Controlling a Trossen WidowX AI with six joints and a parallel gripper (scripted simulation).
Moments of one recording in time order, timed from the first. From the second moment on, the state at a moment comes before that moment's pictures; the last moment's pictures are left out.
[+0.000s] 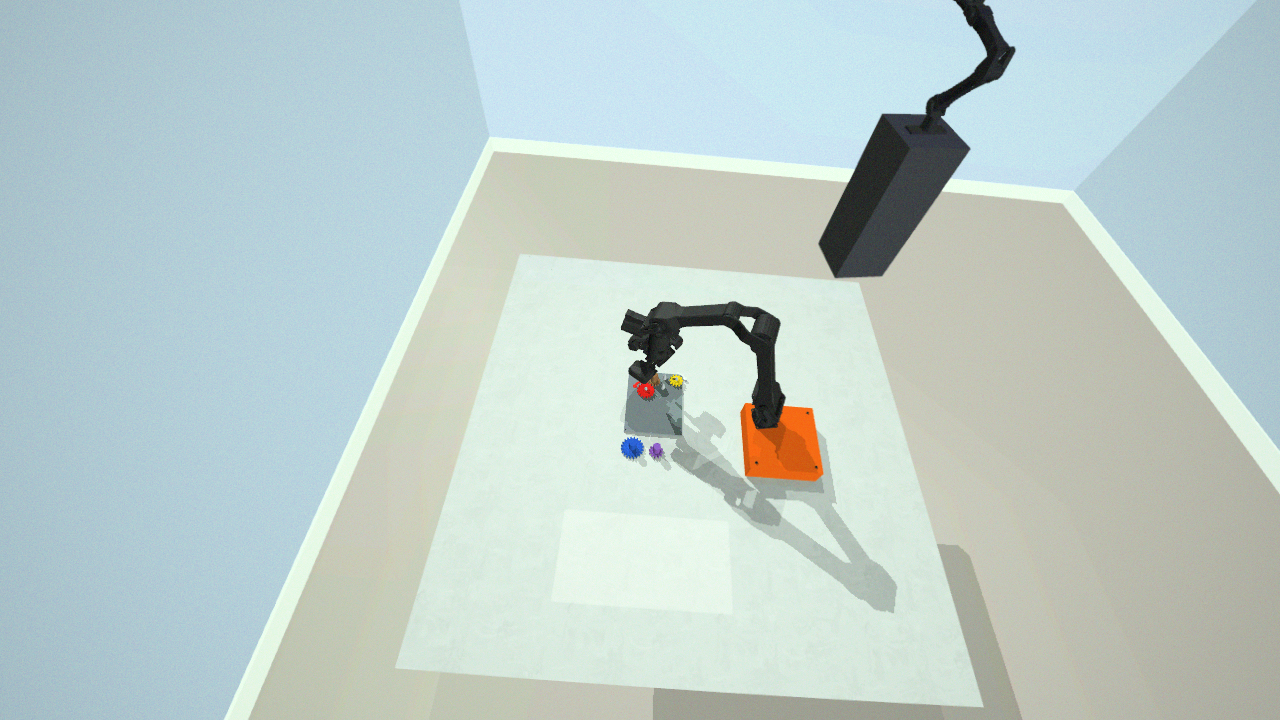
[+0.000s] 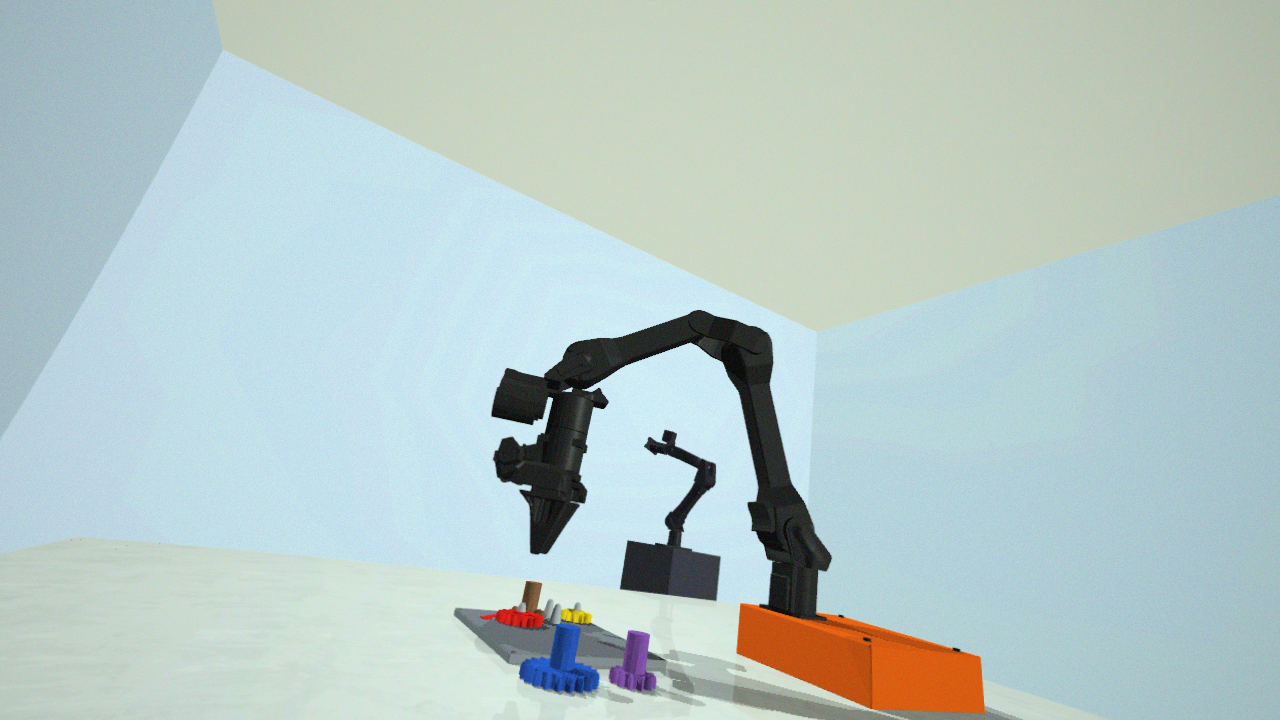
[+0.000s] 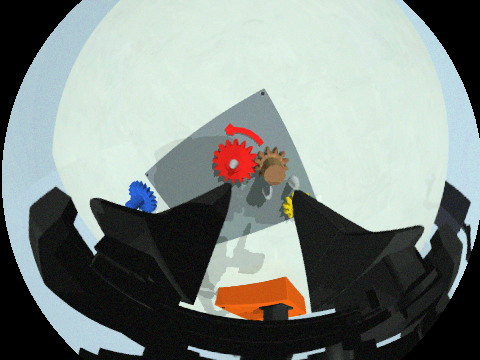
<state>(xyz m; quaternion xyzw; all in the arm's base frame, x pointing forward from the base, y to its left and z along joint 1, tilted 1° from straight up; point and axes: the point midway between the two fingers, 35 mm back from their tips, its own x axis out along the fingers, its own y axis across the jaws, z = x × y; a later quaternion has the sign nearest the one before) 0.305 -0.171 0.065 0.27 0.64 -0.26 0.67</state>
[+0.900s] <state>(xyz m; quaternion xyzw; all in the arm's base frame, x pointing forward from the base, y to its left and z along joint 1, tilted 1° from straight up) 0.320 0.051 0.042 0.11 0.69 -0.09 0.71</state>
